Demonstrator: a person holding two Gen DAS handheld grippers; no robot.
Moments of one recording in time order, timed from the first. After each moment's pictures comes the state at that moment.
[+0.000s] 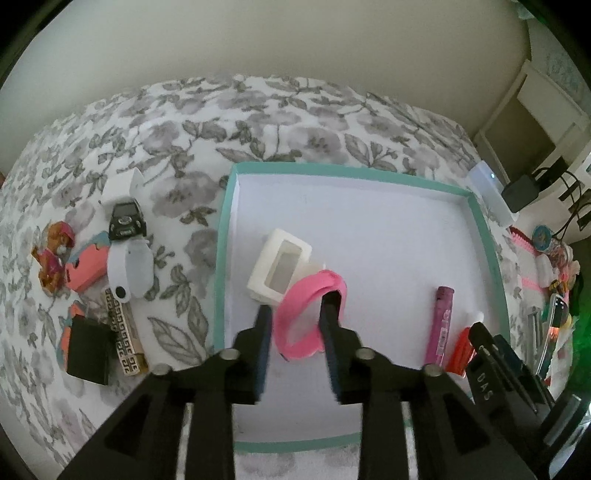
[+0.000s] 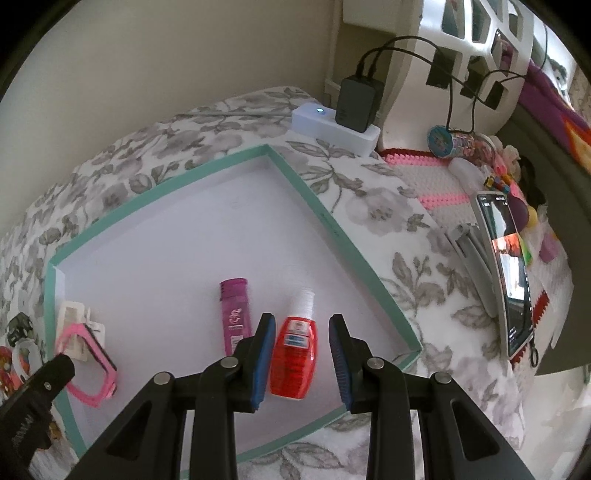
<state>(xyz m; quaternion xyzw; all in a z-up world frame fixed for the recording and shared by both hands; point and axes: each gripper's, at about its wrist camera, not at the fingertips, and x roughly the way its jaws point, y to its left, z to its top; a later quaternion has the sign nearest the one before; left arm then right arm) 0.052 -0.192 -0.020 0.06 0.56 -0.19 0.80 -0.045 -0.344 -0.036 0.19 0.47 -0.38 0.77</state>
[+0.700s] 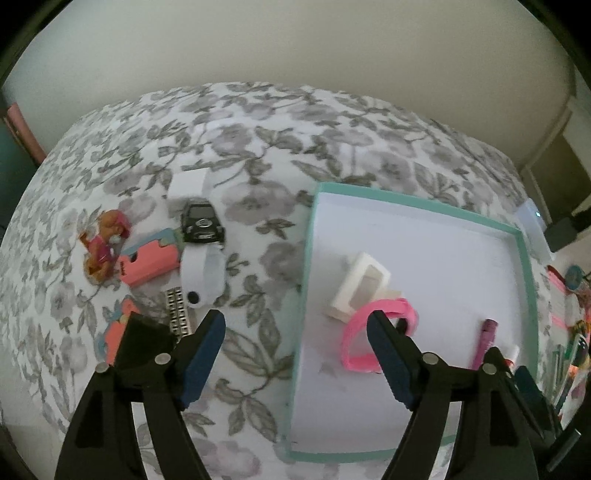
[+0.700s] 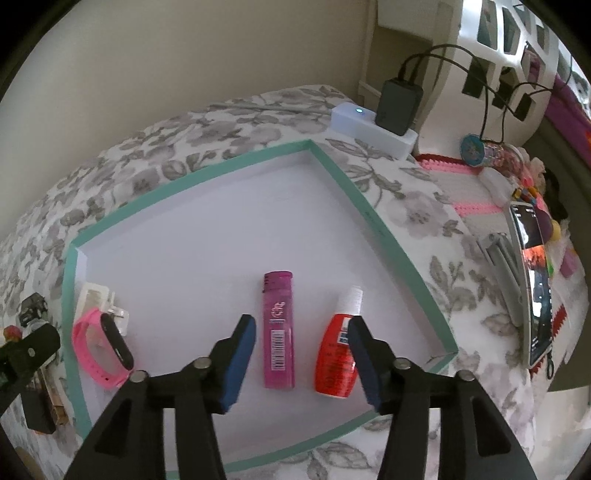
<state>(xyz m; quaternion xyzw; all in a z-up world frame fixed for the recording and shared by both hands) 0.072 -0.151 -0.021 0.05 0.55 -0.09 0.83 -0.033 -0.329 -0.039 0.18 0.48 -0.33 0.79</state>
